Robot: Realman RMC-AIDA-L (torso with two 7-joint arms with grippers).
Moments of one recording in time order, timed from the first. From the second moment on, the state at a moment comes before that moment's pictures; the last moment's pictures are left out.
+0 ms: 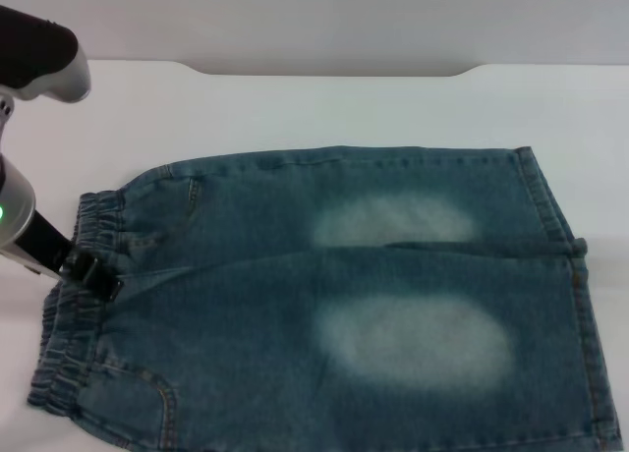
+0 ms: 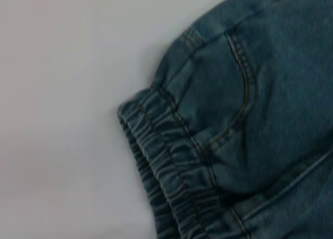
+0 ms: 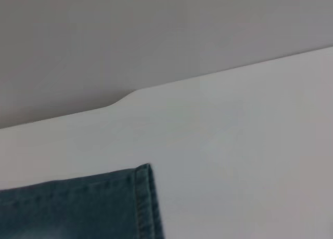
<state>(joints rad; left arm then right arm) -0.49 -2.05 -1.64 -1.65 2.89 -1.76 0.12 -0.02 2.08 2.04 1.74 -2.38 1.23 -0.35</state>
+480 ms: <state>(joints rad) -0.49 -2.05 -1.62 -1.62 2.89 -1.84 0.09 0.00 2.08 2.01 1.71 -2.39 1.35 -0.34</state>
